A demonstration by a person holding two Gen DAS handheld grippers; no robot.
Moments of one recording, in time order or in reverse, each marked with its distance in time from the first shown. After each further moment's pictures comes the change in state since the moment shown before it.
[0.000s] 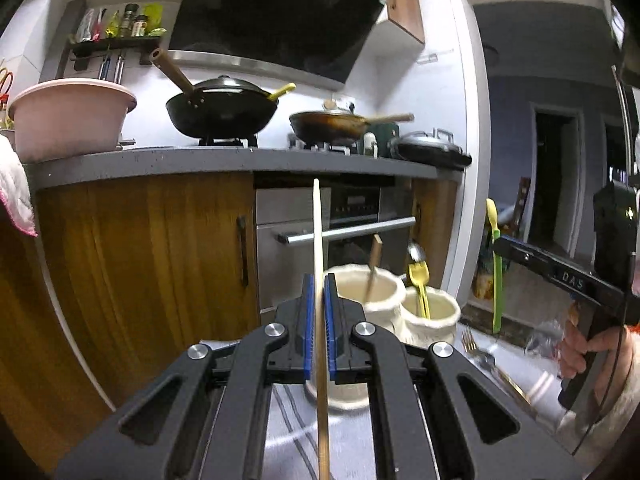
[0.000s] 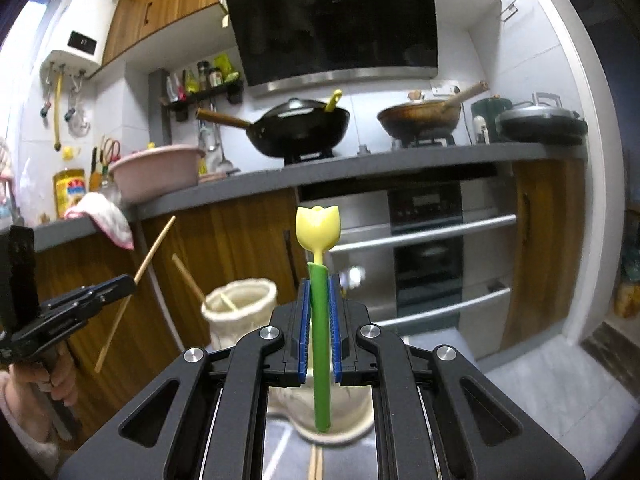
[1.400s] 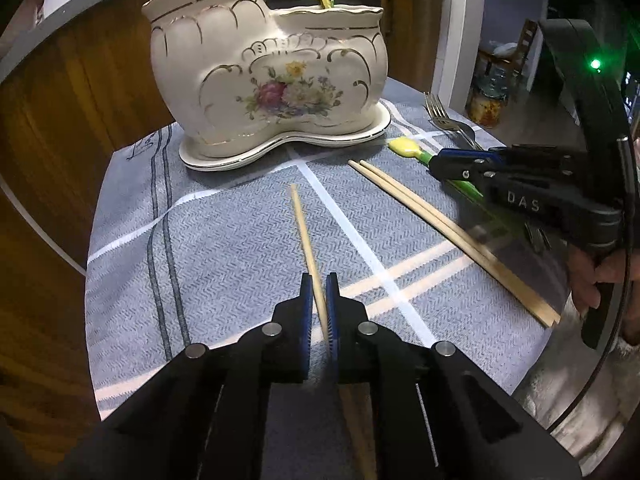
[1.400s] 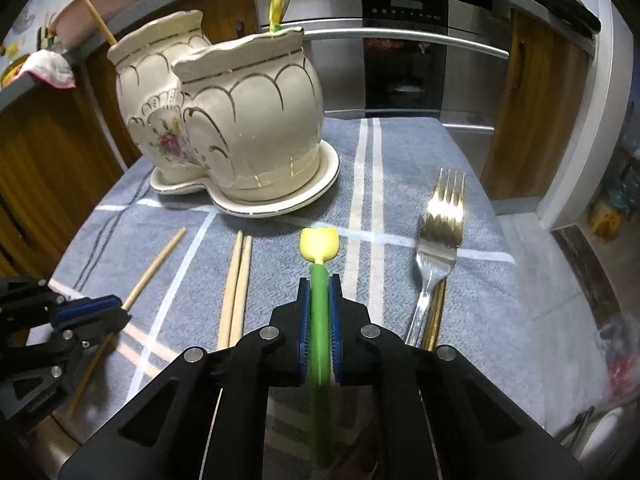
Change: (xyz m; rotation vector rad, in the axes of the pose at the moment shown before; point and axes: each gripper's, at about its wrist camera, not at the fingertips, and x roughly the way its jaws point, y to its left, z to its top) left arm 0.039 -0.110 -0.135 0.116 0.693 0.003; right arm 0.031 -0.025 -0.131 -0.011 0.623 -0.131
